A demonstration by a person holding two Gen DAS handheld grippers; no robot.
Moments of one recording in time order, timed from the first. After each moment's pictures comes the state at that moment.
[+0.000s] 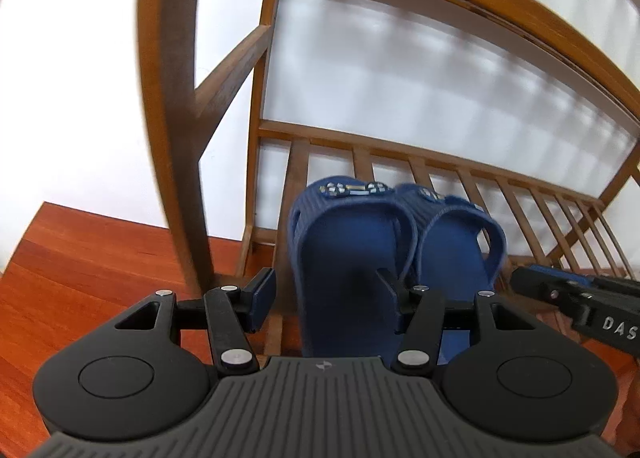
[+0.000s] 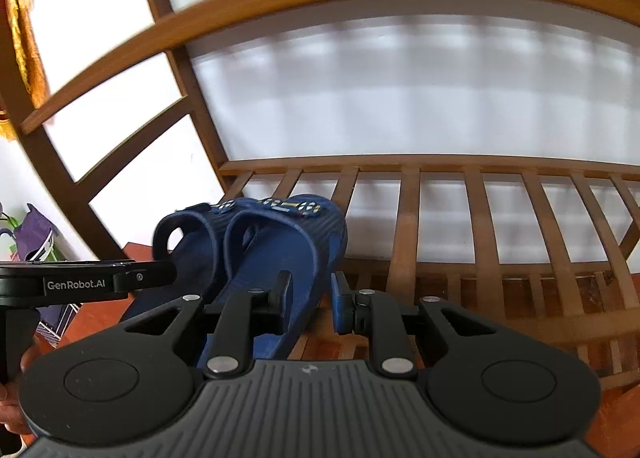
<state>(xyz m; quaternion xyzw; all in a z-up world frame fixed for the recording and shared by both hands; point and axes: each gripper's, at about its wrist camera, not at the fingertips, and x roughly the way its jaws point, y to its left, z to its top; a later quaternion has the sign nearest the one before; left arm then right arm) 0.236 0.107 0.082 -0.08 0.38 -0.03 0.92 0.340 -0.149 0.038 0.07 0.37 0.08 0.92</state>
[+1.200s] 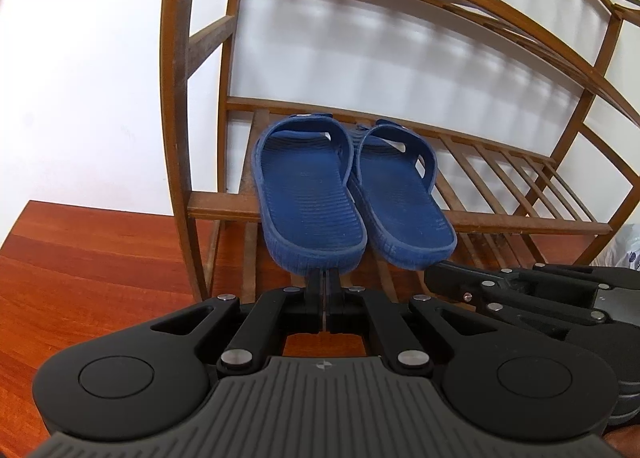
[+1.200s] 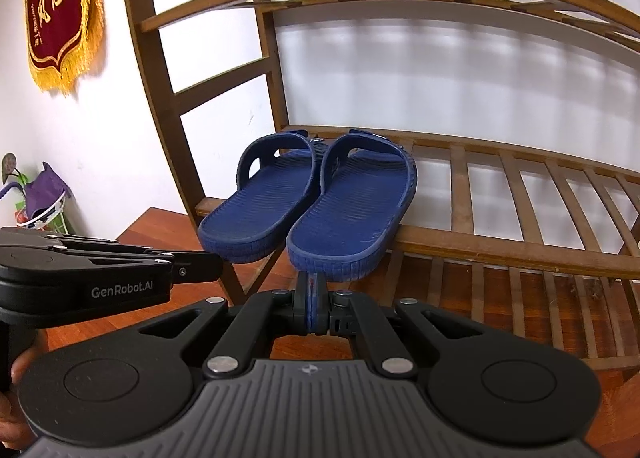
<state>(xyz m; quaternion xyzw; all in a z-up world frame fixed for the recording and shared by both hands) 0.175 0.099 0.059 -0.07 0.35 -0.09 0.93 0.266 -0.084 0.013 0.00 0.35 0.10 0.93</state>
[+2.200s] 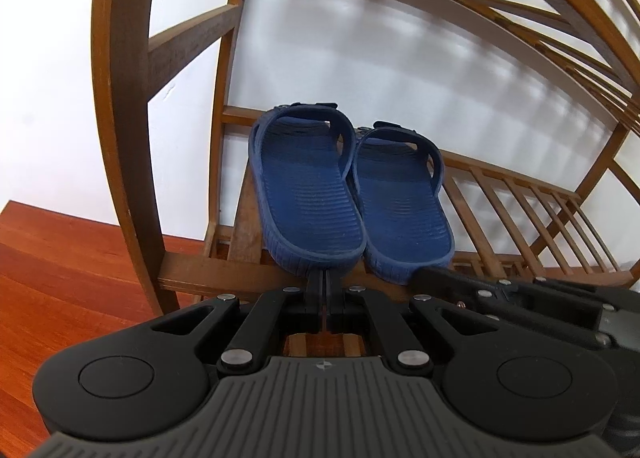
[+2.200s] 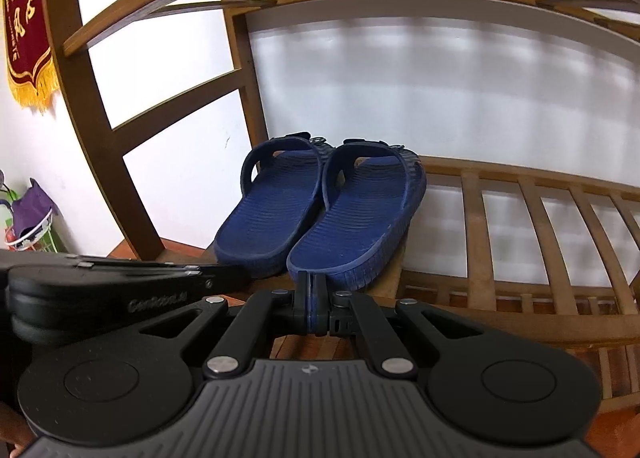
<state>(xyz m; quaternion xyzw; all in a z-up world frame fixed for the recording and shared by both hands) 0.250 0.087 0.032 -0.10 0.36 -0.08 0.93 0.337 -0.086 -0.001 0.01 0.34 0.09 0.94</state>
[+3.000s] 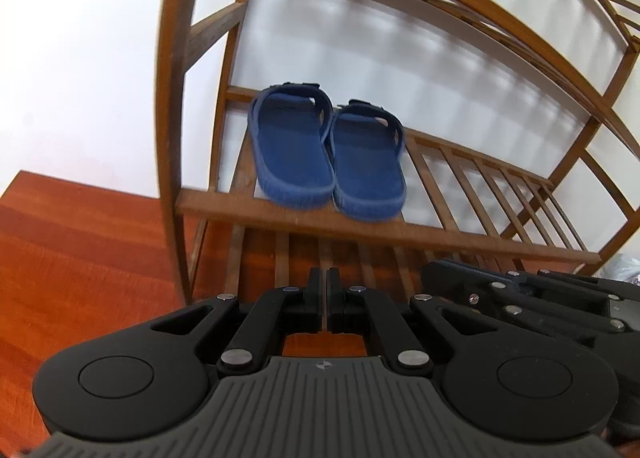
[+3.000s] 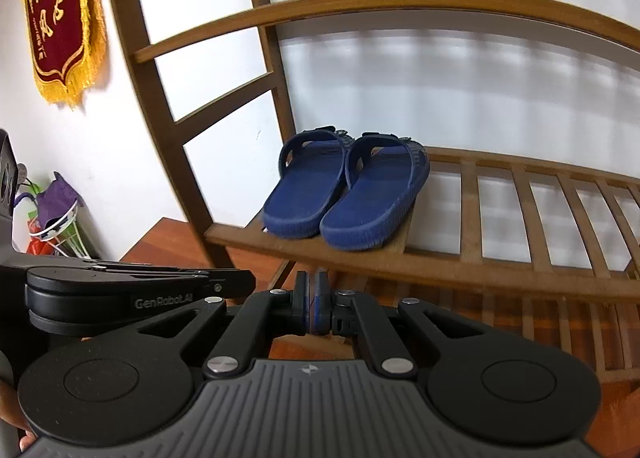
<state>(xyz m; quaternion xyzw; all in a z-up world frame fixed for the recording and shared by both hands) 0.166 0.093 0.058 -0.12 0.37 -0.07 0.92 0.268 -0.090 0.037 0.03 0.36 0.12 0.93</state>
